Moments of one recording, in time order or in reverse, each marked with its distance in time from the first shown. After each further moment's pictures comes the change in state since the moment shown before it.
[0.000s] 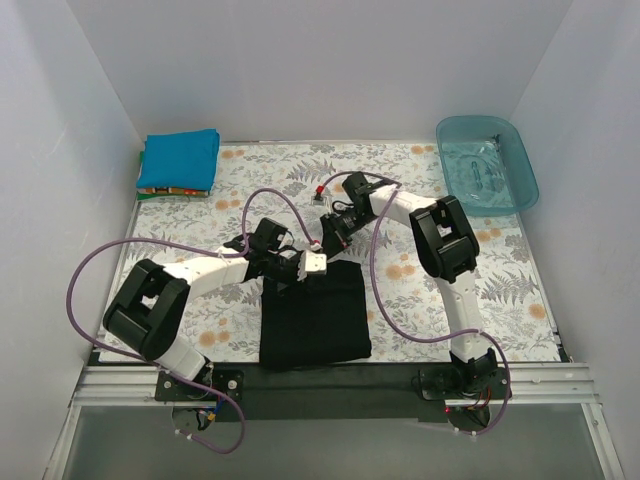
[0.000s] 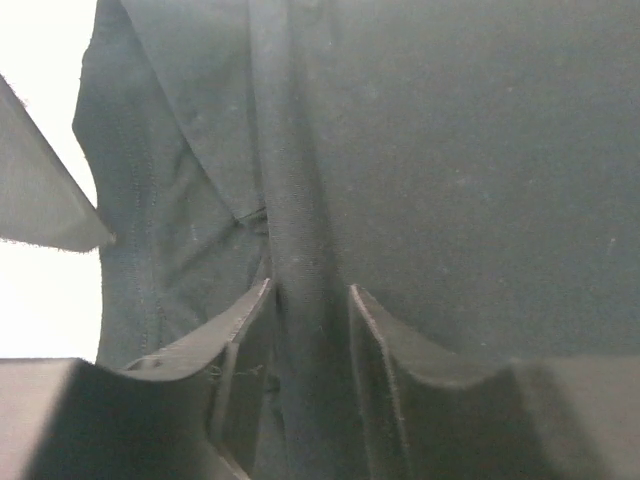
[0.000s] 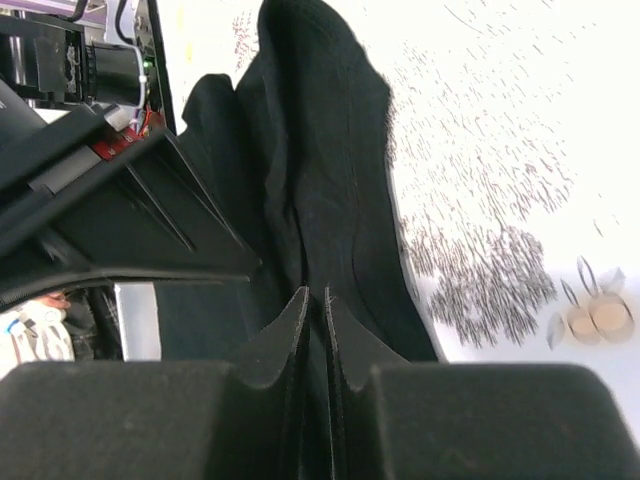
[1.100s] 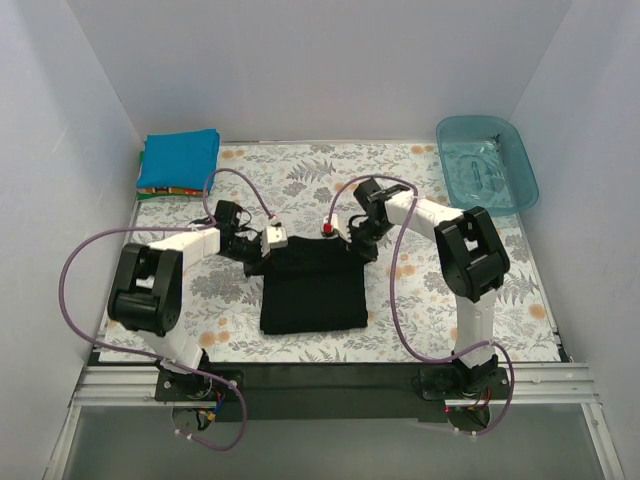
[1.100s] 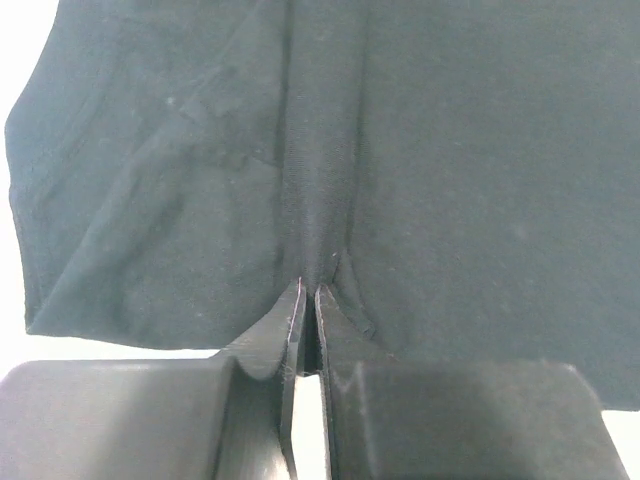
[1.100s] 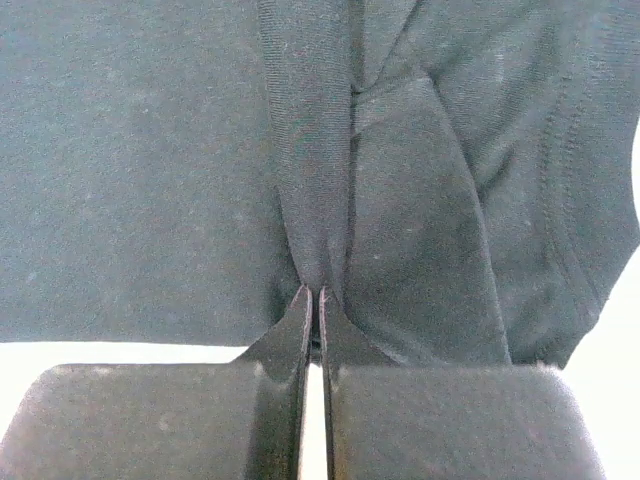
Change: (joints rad) left arm 0.378 0.168 0.150 -0.238 0.086 0.204; right arm 0.009 -0.240 -0.199 -0.109 0.485 -0.767
